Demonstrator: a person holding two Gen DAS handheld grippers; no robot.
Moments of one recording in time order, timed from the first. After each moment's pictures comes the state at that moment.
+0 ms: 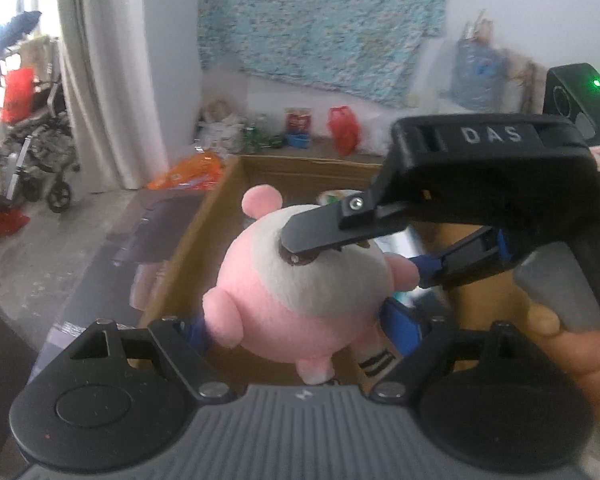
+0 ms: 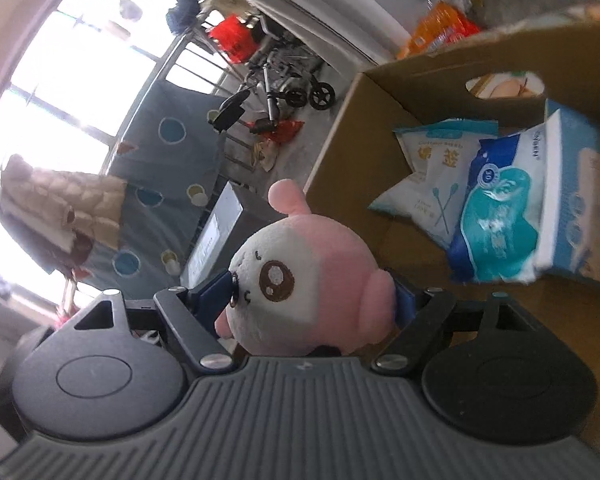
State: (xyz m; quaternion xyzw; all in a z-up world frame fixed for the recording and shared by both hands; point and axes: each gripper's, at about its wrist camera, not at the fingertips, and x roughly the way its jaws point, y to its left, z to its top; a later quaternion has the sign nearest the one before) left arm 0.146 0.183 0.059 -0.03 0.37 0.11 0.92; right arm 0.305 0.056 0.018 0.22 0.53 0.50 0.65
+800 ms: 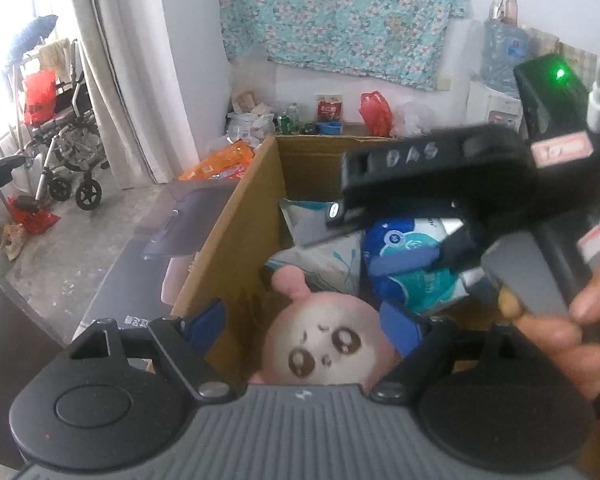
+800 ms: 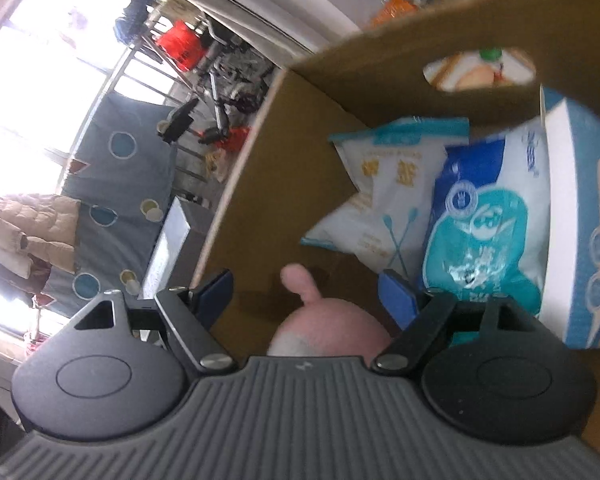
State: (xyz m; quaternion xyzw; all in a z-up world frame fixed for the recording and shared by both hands) left arm 0.153 0.195 0.042 -0.01 0.39 0.14 0.91; right arm 0.336 0.103 -0.038 0.21 0.54 0.44 0.69
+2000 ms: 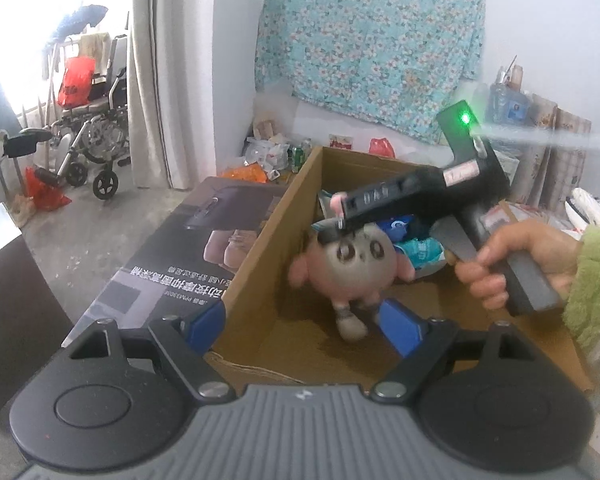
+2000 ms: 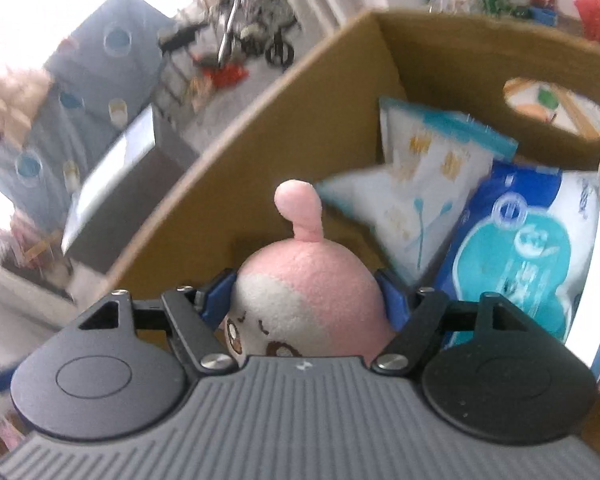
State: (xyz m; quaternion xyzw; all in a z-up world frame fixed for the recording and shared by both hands) left arm 0.008 0.206 0.056 -0.07 0.31 0.16 0.93; right arm 0.294 0.139 -0.025 0.02 0.50 0.48 0.73
